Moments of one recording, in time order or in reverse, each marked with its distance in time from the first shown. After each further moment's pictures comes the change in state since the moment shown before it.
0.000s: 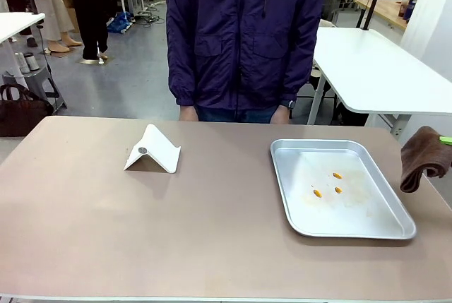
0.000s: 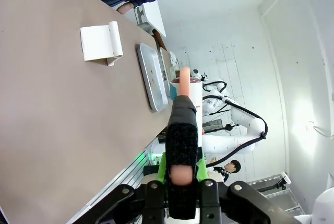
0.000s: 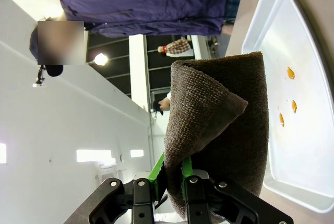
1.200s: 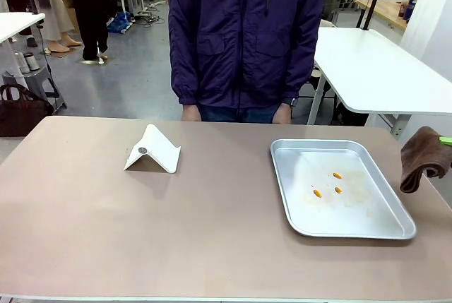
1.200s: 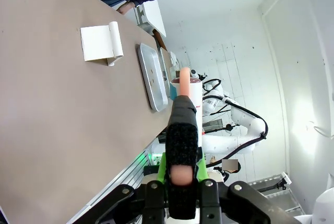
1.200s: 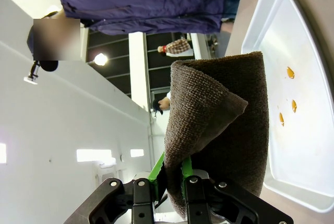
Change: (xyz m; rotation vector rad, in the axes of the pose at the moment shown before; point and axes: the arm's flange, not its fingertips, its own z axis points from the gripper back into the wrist) left arm 0.000 0.000 0.000 0.001 -0.001 0.000; right arm -0.001 0.000 -0.002 -0.001 0.012 0.000
